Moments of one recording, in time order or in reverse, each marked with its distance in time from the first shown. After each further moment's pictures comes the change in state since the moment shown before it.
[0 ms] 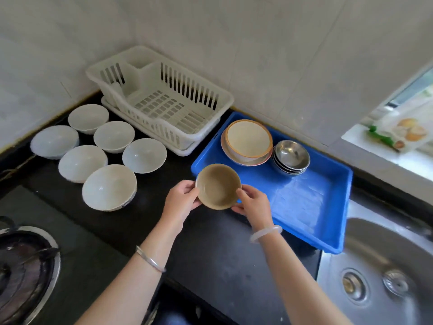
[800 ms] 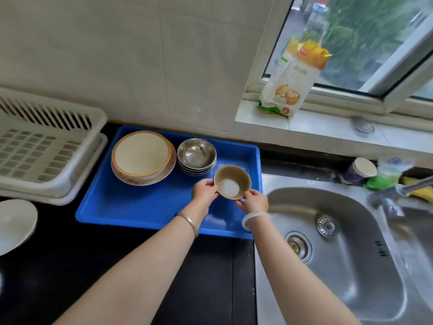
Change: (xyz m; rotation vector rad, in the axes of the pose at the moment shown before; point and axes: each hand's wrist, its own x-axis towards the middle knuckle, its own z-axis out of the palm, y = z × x) left_hand 0.034 -0.038 0.293 0.170 -0.384 -0.177; right_hand 0.071 0.041 -0.201 0.399 0.622 0.311
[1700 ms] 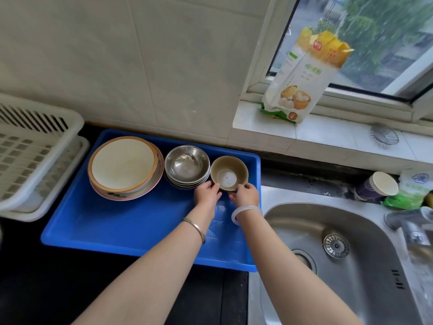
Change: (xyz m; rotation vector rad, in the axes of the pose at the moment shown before) left_hand 0.067 -0.006 0.048 -0.224 0.127 -0.051; right_hand 0.071 -0.026 0.036 -0.031 -0.027 -0.009
